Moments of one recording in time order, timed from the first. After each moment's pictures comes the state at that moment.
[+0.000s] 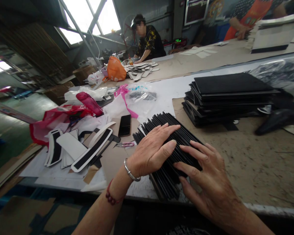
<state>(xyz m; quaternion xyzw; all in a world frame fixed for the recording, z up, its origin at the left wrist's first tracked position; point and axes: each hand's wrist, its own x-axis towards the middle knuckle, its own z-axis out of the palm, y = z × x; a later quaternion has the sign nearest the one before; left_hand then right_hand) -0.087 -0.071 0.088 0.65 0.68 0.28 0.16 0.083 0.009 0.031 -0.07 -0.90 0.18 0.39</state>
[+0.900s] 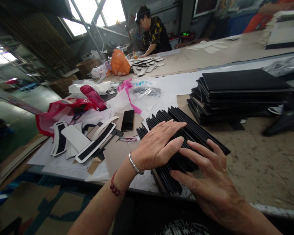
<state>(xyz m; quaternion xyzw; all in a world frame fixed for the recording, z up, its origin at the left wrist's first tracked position) -0.086 -0.070 0.089 0.66 0.69 0.25 0.14 0.082 0.009 0.036 0.02 -0.90 0.17 0.39</state>
